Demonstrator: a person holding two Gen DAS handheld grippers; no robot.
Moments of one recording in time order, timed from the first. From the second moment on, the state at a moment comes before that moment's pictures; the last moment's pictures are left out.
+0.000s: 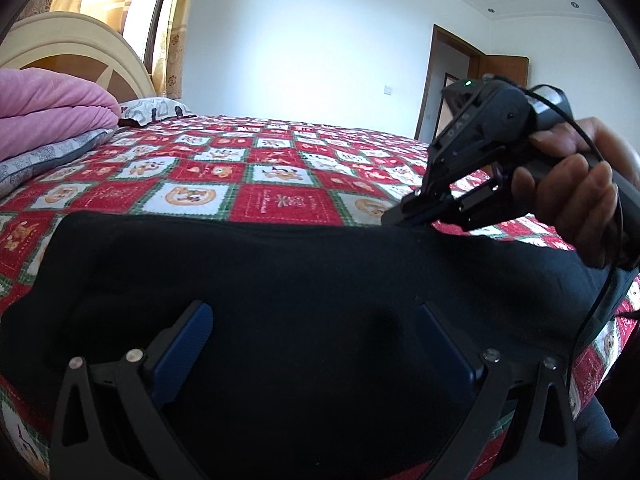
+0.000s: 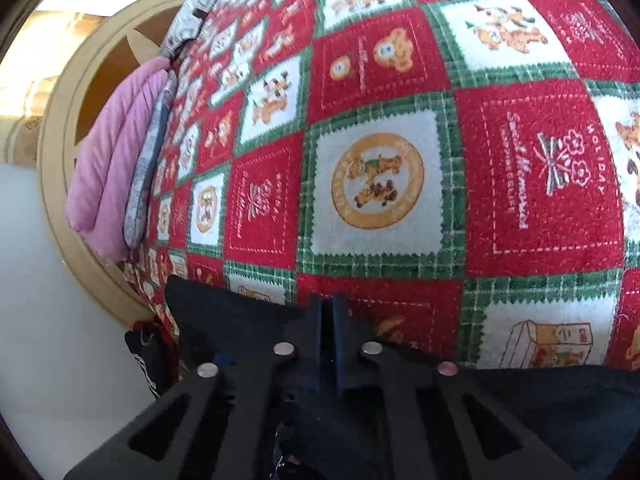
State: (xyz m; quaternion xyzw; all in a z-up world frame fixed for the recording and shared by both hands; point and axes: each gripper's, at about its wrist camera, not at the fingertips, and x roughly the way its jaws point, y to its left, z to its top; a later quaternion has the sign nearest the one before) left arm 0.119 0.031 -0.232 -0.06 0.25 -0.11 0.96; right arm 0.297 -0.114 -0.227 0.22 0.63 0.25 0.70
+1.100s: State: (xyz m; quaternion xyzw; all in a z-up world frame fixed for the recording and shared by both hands) left arm 0.116 0.042 -0.229 -0.08 0.24 -0.07 0.96; right arm 0.188 -0.133 -0.188 0.06 0.48 0.26 0.83
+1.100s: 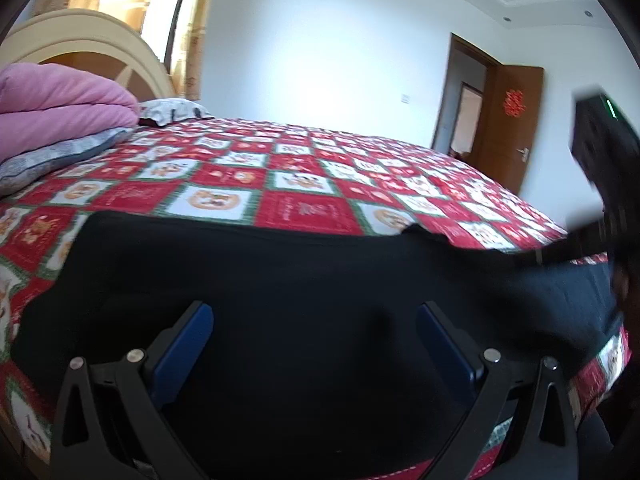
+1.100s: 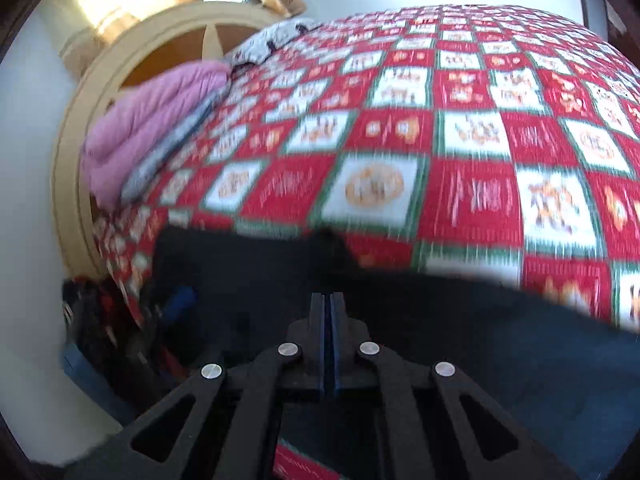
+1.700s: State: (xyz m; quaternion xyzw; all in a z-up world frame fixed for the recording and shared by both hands) left arm 0.123 0.103 -0.231 -0.10 0.25 0.04 0.96; right arm 0.123 -0.199 -0.210 0.00 0.46 0.15 0.88
